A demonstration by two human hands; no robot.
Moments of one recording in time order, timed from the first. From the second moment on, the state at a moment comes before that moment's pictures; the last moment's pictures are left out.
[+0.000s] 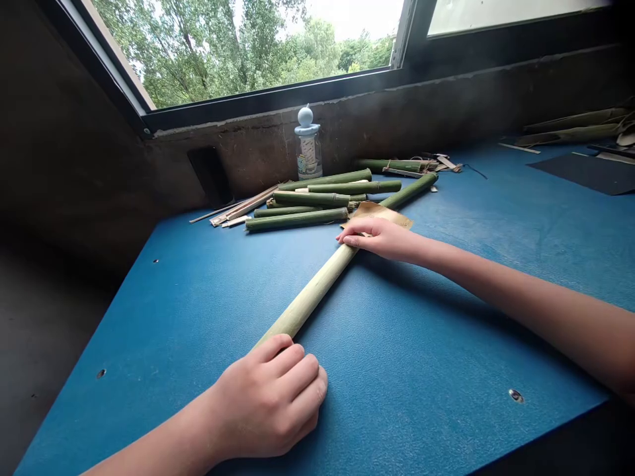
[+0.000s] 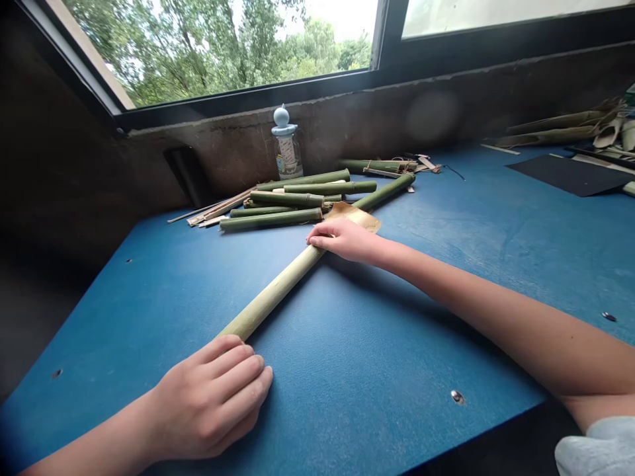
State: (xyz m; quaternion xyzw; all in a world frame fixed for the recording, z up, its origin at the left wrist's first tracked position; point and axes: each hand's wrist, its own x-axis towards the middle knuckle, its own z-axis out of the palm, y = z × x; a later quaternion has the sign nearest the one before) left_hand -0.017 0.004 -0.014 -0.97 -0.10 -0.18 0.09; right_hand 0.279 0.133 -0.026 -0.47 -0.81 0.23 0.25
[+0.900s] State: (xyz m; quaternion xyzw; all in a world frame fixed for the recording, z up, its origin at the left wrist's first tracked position) left_hand -0.022 -0.001 -0.017 -0.96 -0.11 -0.12 0.22; right_hand 0.263 0.098 -0.012 -0.43 -0.87 -0.06 0.24
